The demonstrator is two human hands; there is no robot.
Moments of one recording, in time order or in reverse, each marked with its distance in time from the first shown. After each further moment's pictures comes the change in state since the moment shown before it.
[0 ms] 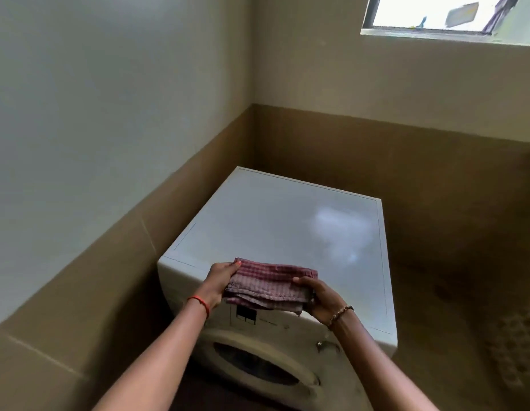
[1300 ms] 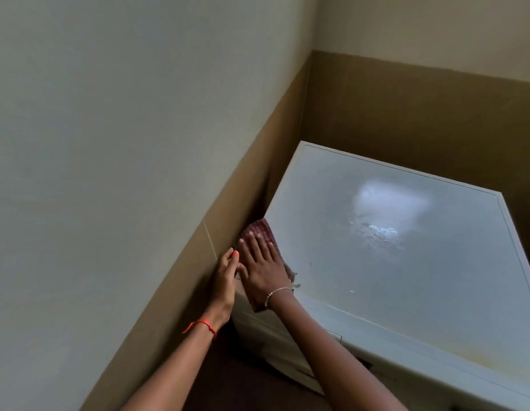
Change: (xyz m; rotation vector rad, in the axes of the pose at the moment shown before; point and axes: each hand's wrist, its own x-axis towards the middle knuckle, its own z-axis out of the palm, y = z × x) left_hand 0.137 -0.003 -0.180 -0.114 0.191 0.153; right_hand 0.220 0.082 0.260 -1.877 -0.022 -0.601
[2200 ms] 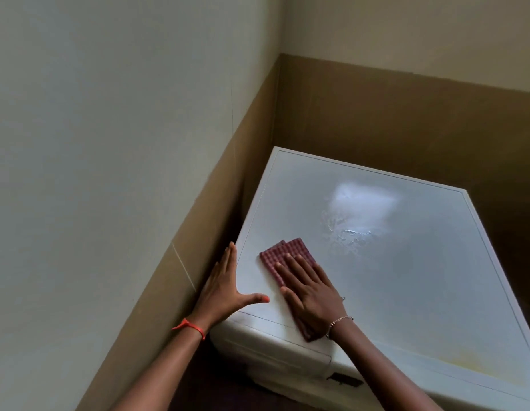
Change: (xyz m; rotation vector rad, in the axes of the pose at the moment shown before) left_hand 0.031 0.013 0.015 1.034 -0.381 0.400; right_hand -0.053 0.109 -0.010 -0.064 0.045 0.099
